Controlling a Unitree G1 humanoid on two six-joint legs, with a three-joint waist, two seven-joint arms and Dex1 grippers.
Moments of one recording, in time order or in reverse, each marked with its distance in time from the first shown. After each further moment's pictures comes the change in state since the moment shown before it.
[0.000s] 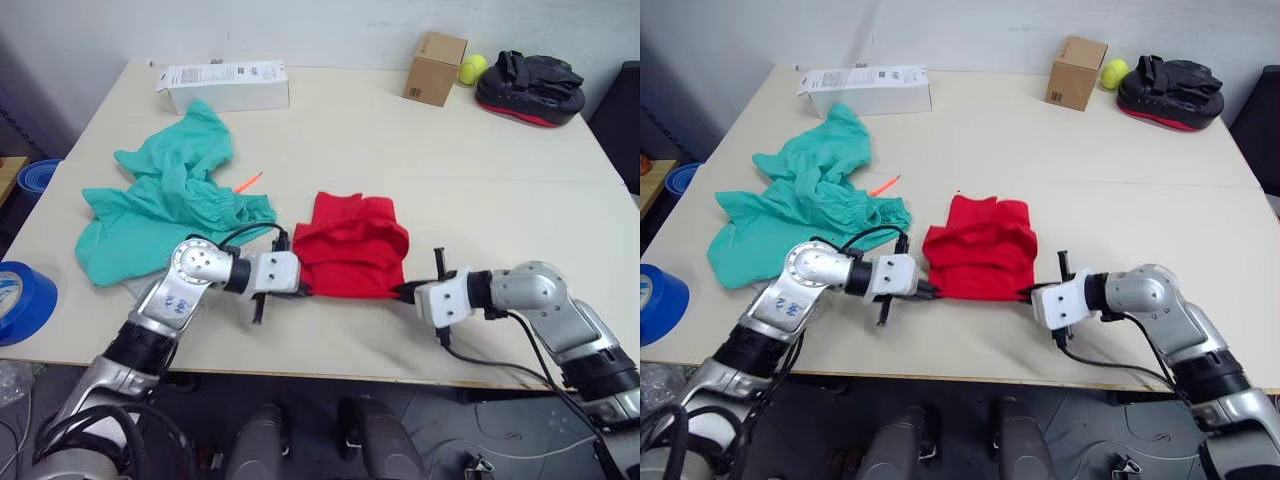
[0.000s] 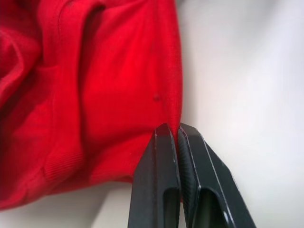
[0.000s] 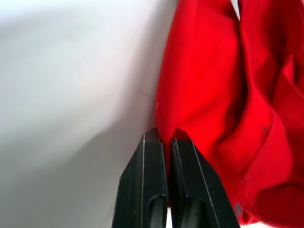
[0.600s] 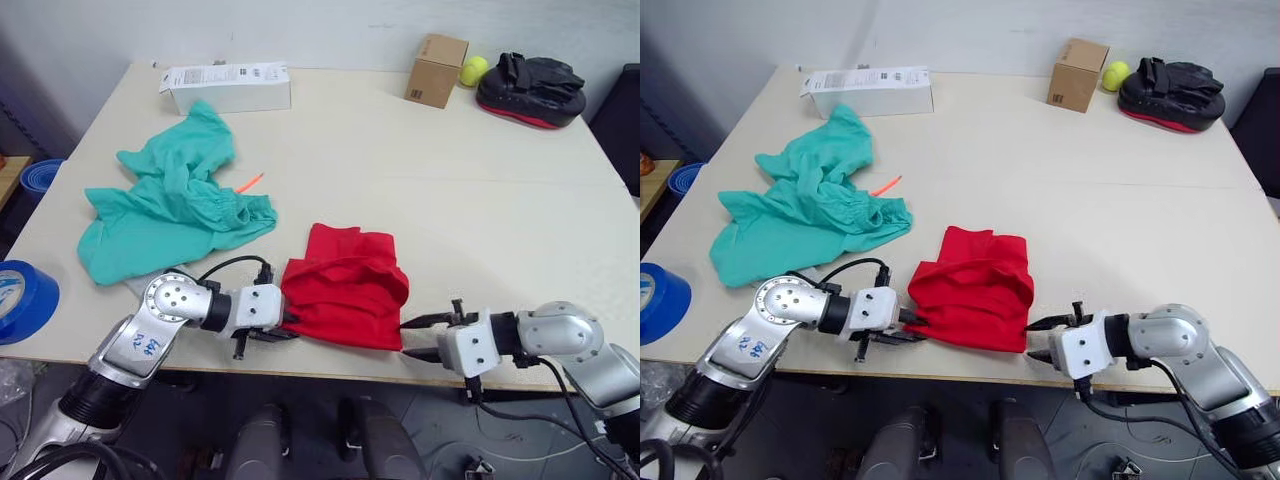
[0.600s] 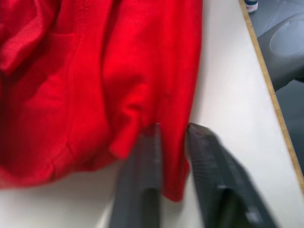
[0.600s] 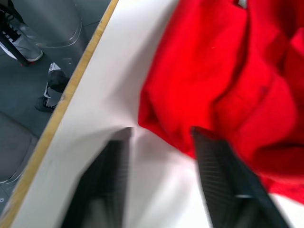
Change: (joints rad) left arm 0.210 0.099 0.070 -0.209 -0.049 0.129 0.067; right arm 0.259 -0.119 -0.127 -0.246 0.143 0.129 0.025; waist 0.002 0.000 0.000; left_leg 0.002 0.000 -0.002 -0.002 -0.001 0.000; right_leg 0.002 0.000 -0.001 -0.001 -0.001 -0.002
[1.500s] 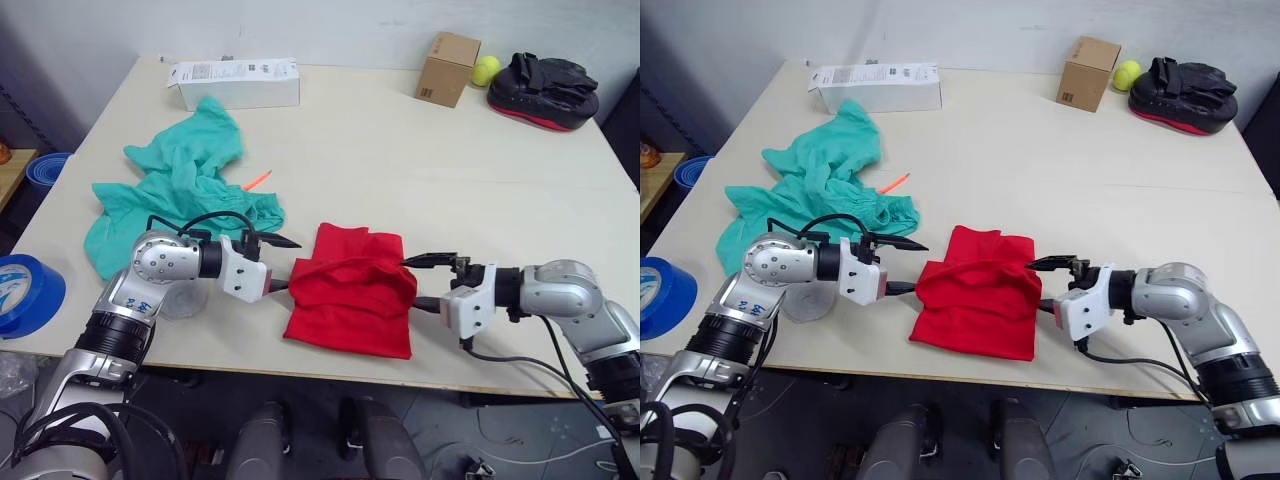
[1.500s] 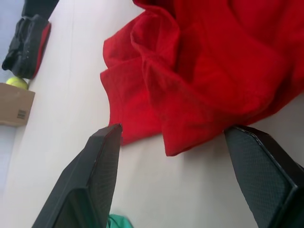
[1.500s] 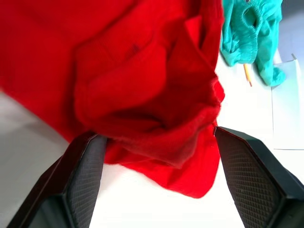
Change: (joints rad) left arm -0.325 -0.093 0.004 0.584 0.238 -0.920 0.139; right arm -0.294 0.078 0.019 0.404 -0.231 -0.472 -0.173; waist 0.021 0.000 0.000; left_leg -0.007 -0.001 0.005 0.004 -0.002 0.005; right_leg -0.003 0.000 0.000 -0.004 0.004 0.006
